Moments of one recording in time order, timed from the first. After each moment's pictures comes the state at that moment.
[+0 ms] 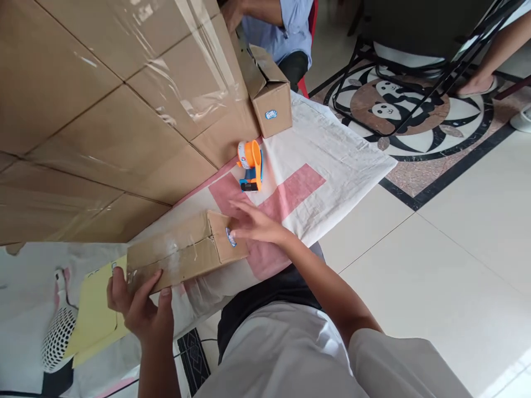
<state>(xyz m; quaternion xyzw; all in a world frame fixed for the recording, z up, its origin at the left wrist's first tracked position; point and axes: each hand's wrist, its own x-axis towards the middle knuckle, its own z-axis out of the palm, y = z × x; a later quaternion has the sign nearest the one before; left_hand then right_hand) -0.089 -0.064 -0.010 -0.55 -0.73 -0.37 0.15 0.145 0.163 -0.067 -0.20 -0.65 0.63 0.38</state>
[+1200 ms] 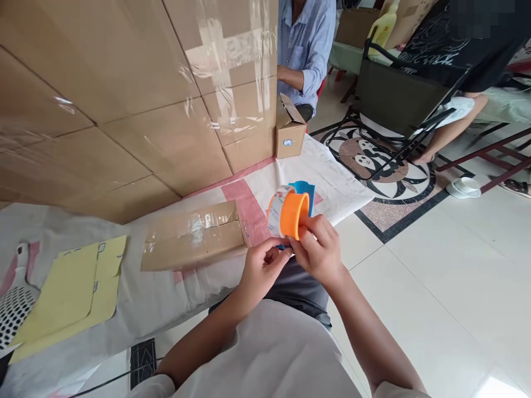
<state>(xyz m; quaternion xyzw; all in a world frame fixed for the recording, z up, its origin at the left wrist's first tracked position) 0.088 0.014 0.030 -0.49 -0.52 -0.51 -0.49 0.241 0.087 0.048 -0.28 -0.84 -0.07 0.47</state>
